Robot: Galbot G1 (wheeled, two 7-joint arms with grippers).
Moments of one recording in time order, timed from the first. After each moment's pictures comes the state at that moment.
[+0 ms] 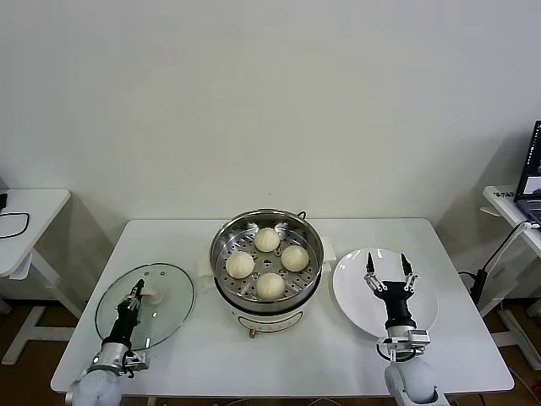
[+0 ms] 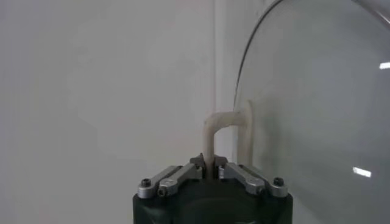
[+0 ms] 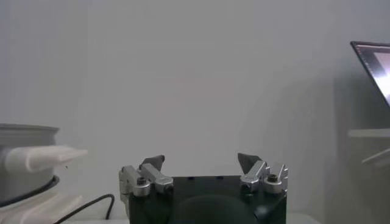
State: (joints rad) left arm 1.26 -1.20 -0.58 -1.37 1.20 -0.09 -0.33; right arm -1.23 1.24 0.44 1.50 0.28 0.49 0.13
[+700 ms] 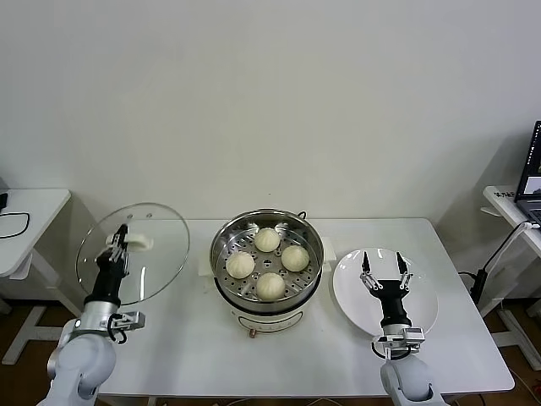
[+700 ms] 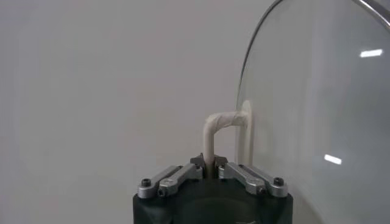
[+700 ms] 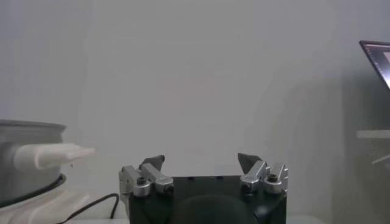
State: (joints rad) left arm 1.28 -1.17 -0.60 -1.88 1.15 0.10 -0.14; right arm -1.22 1.26 0.44 1.49 0.26 0.48 0.13
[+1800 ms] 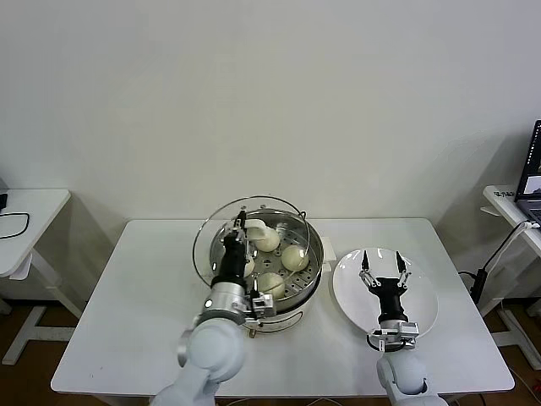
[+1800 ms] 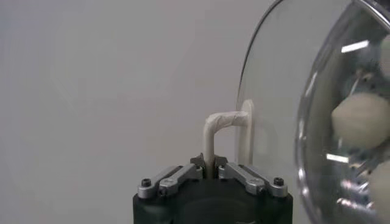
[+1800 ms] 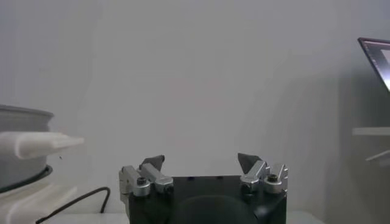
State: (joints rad) left arm 1.07 -1.43 -0.03 -2.01 1.44 0.50 0.26; right arm -1.18 1.30 0.46 1.43 0.21 0.46 0.15
